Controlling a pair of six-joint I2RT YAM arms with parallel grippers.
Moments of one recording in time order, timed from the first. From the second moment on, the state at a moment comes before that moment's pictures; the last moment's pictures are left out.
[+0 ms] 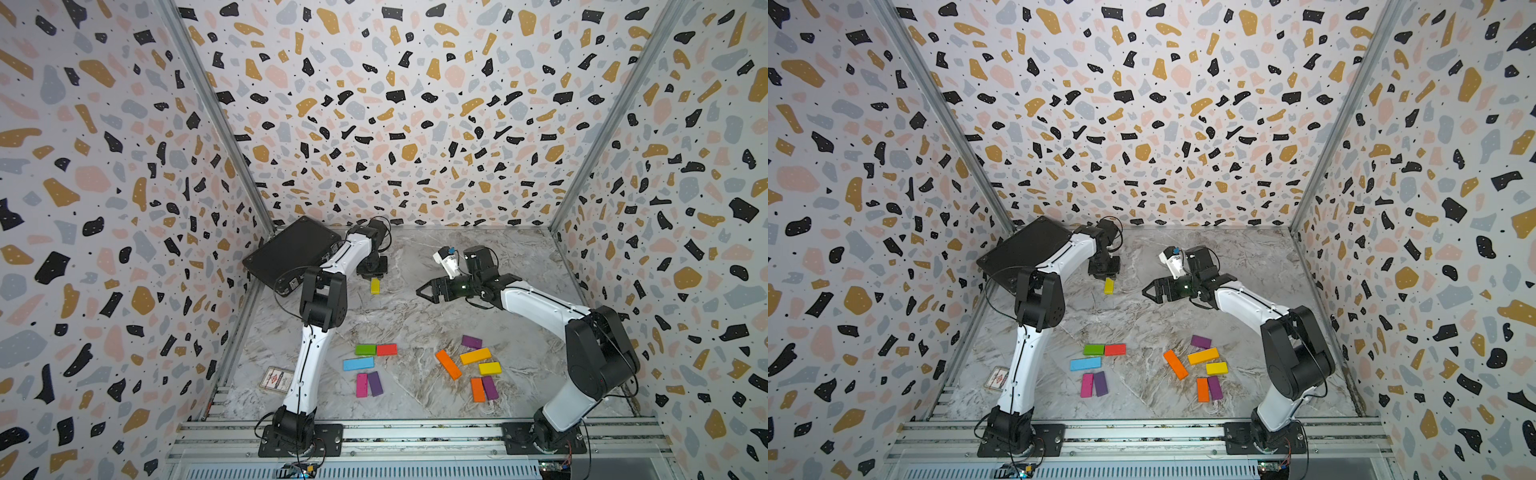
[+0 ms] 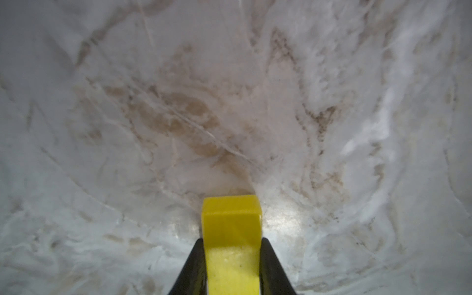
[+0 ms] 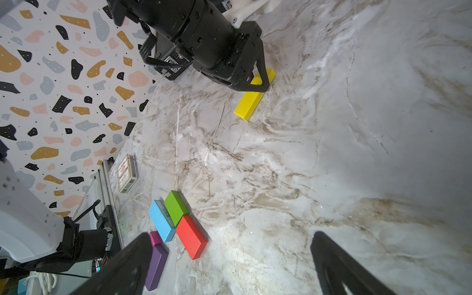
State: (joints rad) left arm -0.32 2.50 2.24 -1.15 0.02 -0.32; right arm 0.48 1.67 1.12 -0.17 -0.64 0.25
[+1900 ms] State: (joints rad) left arm -0.32 2.50 2.24 -1.14 0.02 -0.29; right arm 0.47 1.67 1.12 -0.17 -0.65 0.27
